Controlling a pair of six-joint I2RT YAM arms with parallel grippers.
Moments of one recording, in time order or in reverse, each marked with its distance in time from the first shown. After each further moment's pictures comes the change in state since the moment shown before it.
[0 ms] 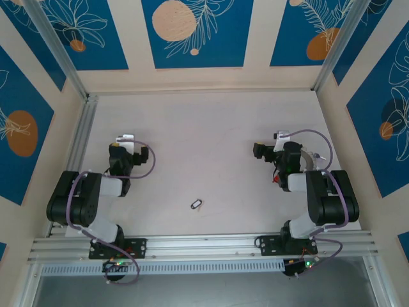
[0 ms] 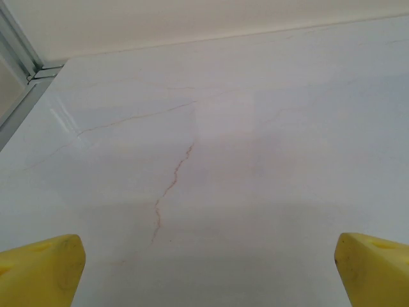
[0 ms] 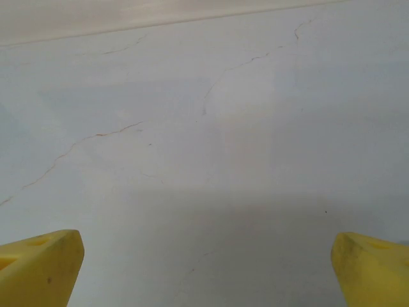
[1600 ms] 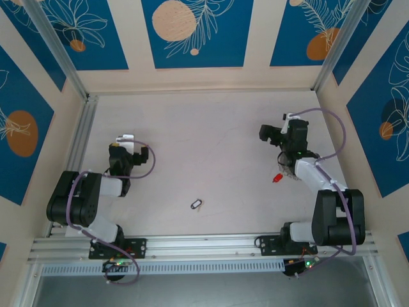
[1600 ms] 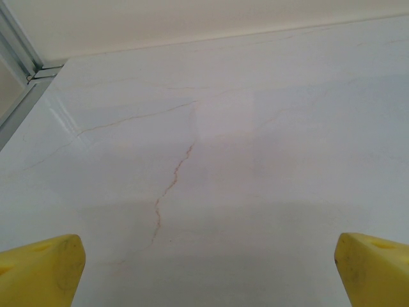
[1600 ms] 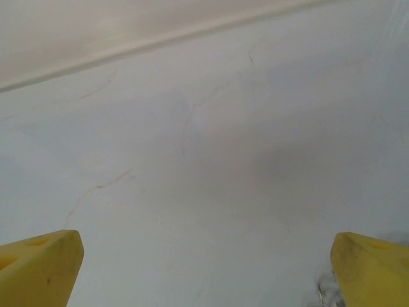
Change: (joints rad) left arm 0.000 0.000 0.000 0.000 0.000 0.000; right arm -0.031 -0.192 0.334 -0.684 0.087 0.155
